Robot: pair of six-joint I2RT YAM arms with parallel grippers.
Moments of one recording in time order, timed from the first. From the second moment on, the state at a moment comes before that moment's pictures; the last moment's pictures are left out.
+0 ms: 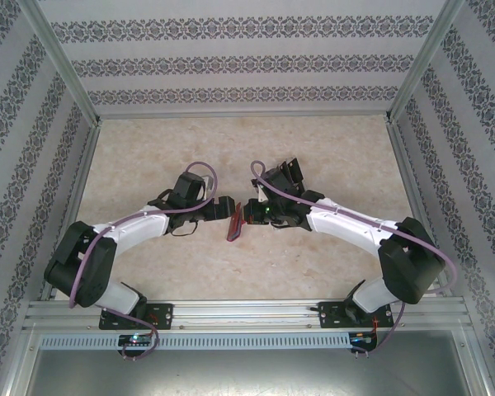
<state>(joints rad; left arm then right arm) -0.47 1.48 0.76 -0.12 0.26 -0.61 0.74 1.50 0.97 -0.34 -0.26 0.71</state>
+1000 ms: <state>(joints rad) -0.52 1.56 0.82 -0.08 0.26 -0.61 0.73 1.50 0.96 -0.34 -0.26 0.71</state>
